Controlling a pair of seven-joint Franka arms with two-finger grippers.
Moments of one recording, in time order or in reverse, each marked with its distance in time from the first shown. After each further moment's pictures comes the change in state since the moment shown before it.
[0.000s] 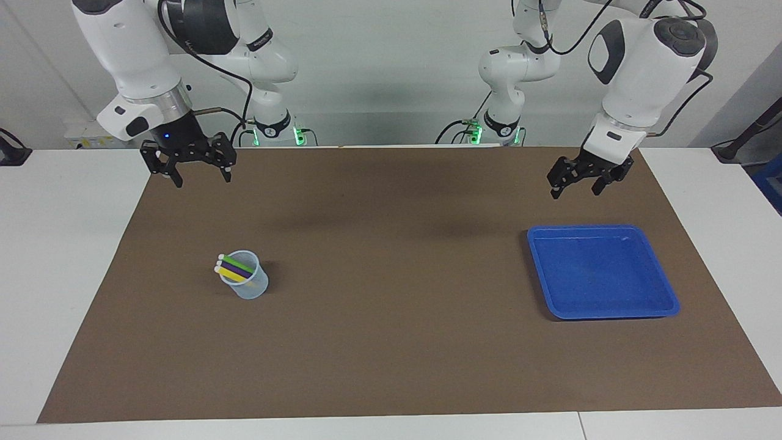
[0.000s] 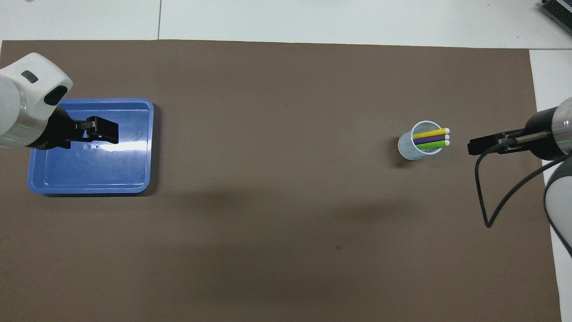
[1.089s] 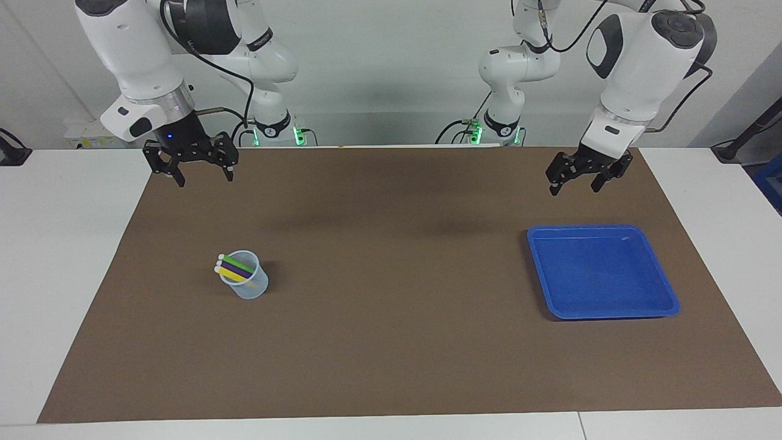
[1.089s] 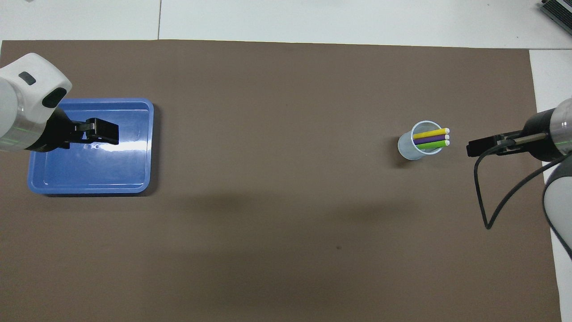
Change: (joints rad) left arm -0.002 -0.026 -0.011 0.000 0.000 -0.006 0.004; right arm 0.001 0.000 0.001 -0.001 0.000 -0.010 0.000
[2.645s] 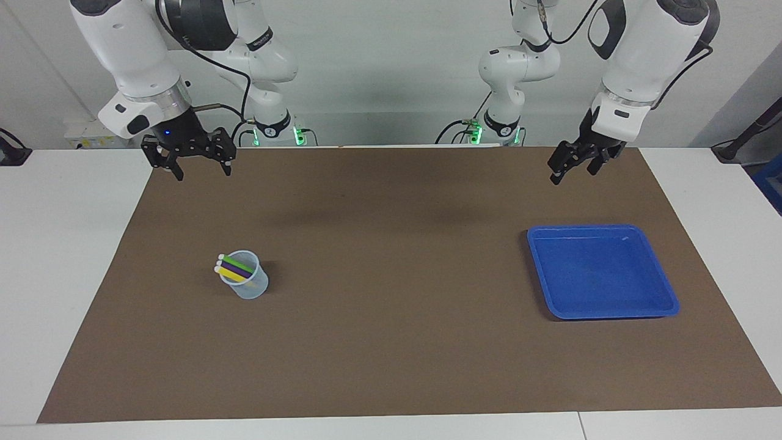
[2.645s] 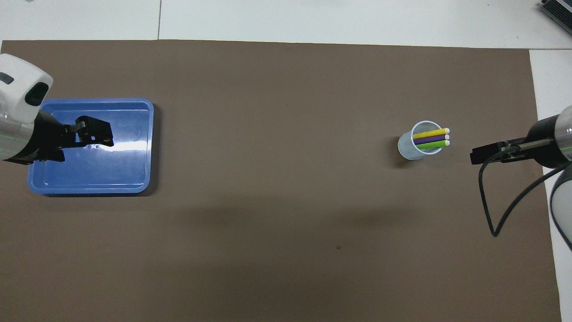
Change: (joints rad) left arm 0.002 -0.038 0.010 0.000 -0.026 -0.050 -0.205; right arm 0.000 -0.011 -0.006 -0.001 0.000 -0.053 0.000
